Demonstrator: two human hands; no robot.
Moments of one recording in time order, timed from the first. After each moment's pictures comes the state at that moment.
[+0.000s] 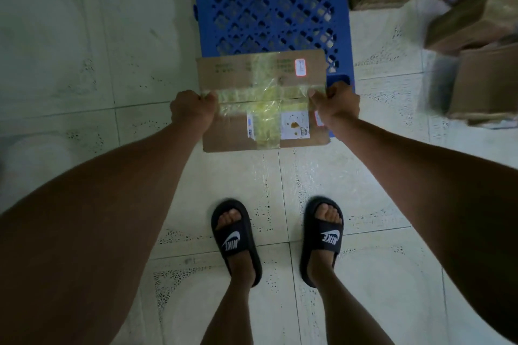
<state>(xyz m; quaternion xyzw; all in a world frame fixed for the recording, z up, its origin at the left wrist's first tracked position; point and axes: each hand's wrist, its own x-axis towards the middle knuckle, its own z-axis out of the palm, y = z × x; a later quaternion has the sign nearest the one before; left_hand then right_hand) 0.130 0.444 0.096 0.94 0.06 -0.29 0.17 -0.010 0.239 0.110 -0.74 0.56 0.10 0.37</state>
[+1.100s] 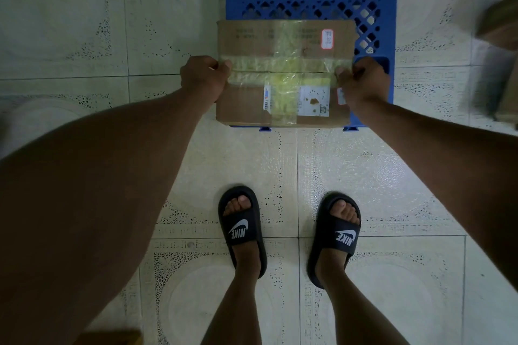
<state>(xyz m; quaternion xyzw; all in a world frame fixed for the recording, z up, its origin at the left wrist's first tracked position) 0.140 0.478 0.052 0.90 0.08 -0.26 0.34 -0.008 0.243 0.049 -0.79 0.50 0.02 0.36</state>
